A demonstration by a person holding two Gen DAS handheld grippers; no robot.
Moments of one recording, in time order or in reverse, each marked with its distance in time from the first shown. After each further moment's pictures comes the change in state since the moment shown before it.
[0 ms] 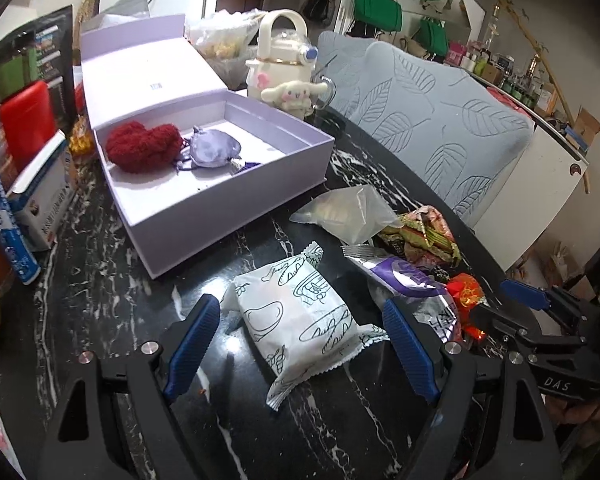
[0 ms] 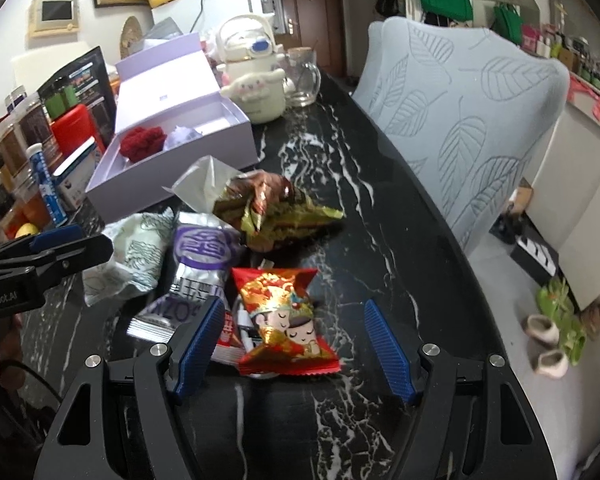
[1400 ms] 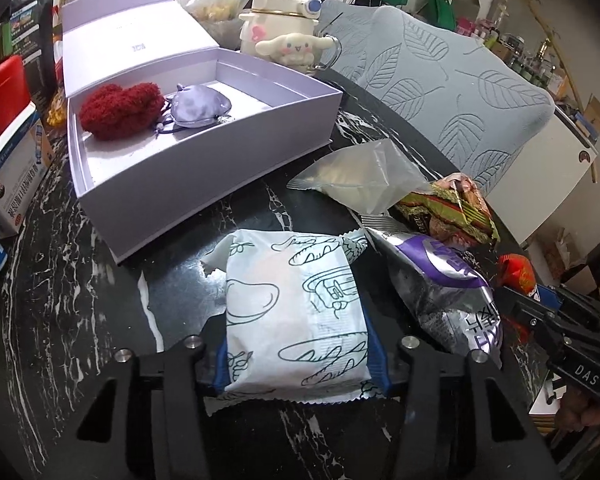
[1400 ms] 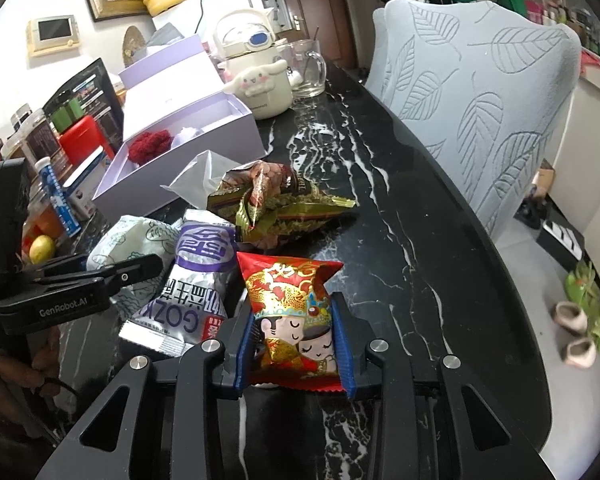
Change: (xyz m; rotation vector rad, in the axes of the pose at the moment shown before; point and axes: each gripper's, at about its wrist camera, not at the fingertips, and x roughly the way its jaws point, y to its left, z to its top) left arm 0.044 -0.002 -0.004 0.000 0.094 0.007; right arm 0.014 -0.011 -0.002 0.053 -0.003 0.104
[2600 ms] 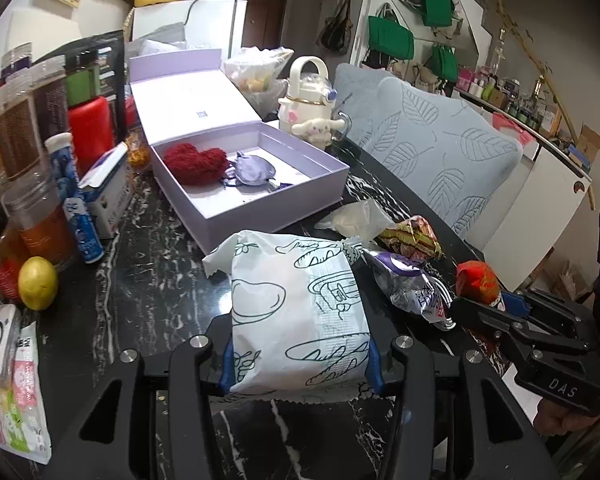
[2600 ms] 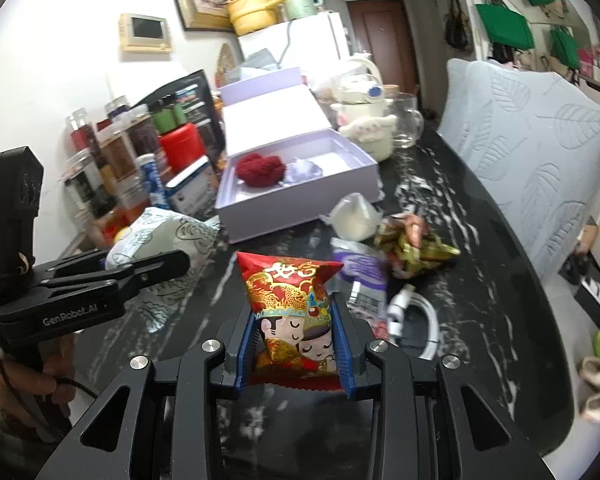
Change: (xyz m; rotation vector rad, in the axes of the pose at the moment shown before) left arm -0.121 0.013 -0.034 -0.039 -0.208 0.055; right arm -0.054 0.085 -0.006 -0.153 -0.125 0.195
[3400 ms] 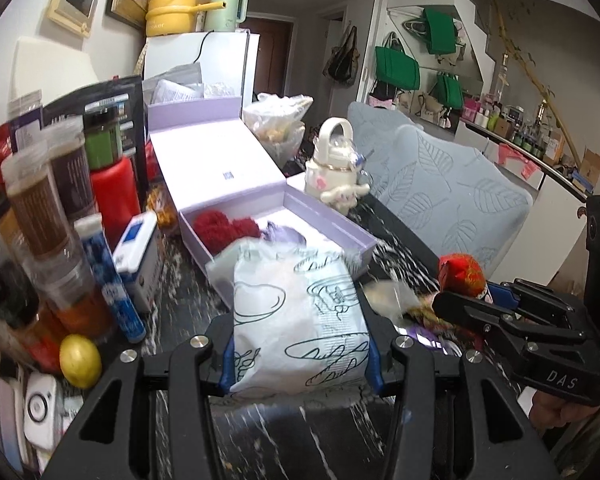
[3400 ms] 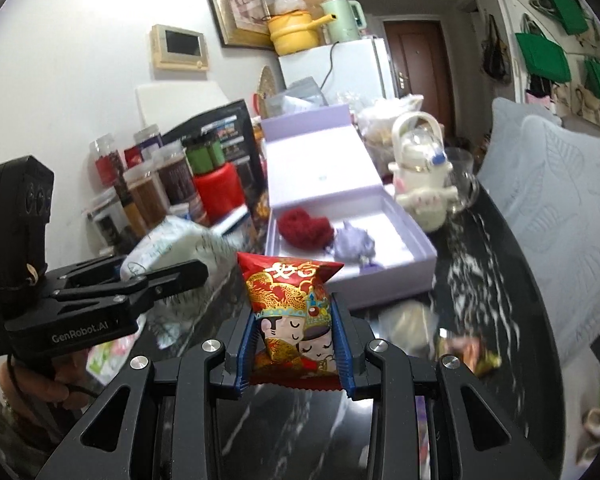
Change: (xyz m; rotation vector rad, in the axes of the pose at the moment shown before) left arm -0.016 0.040 0.073 0.008 -0.107 0.018; right arm 0.025 0.034 0.090 -0.080 -0.074 0.090
